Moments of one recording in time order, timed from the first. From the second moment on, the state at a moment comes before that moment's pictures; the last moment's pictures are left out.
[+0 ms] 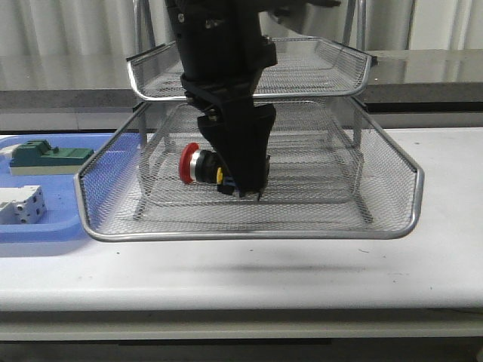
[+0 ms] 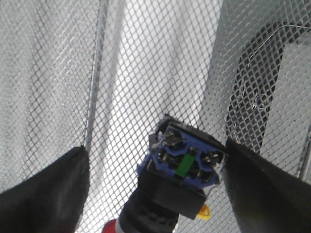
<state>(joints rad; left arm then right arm) -0.73 1.96 -1.71 -0.09 1.16 0.66 0.10 0.52 -0.73 -0.06 1.04 0.10</state>
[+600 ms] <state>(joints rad) -0.69 1.82 -1.83 -0.08 1.24 0.53 0.10 0.52 -0.73 -0.06 1.04 0.10</state>
